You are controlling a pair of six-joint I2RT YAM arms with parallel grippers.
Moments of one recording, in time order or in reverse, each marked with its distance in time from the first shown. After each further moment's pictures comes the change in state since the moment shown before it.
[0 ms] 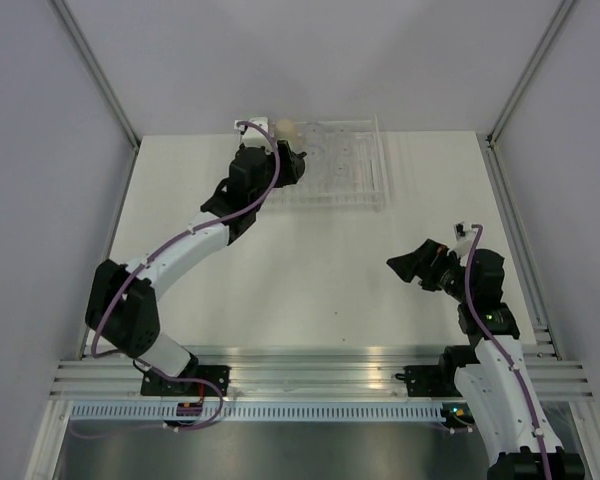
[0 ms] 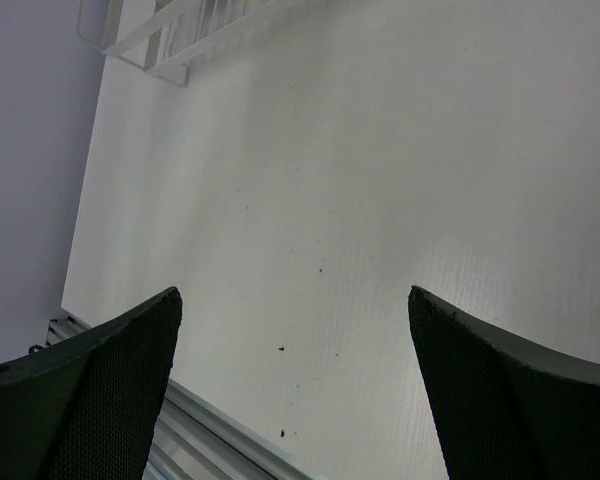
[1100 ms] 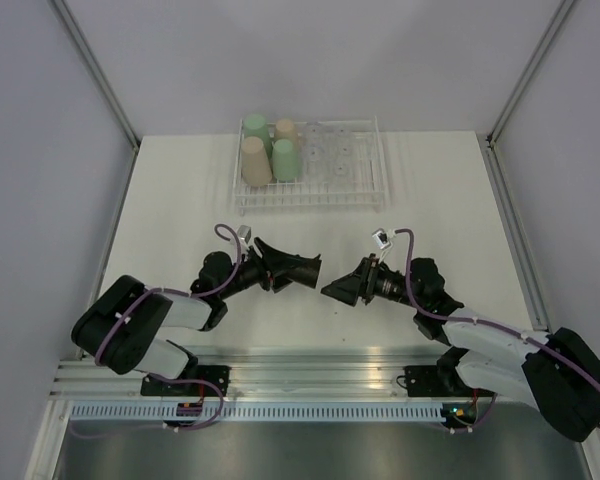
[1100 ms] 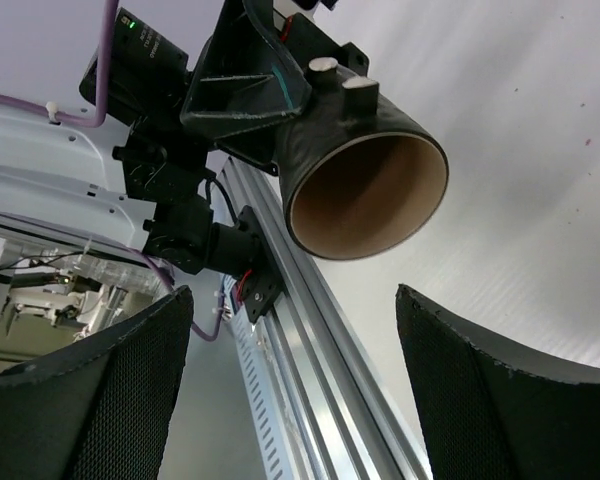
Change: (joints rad) left arm 0.040 -0.164 -0.986 0.922 0.799 -1.192; right arm 0.608 0.458 -0.156 0.950 -0.046 0.307
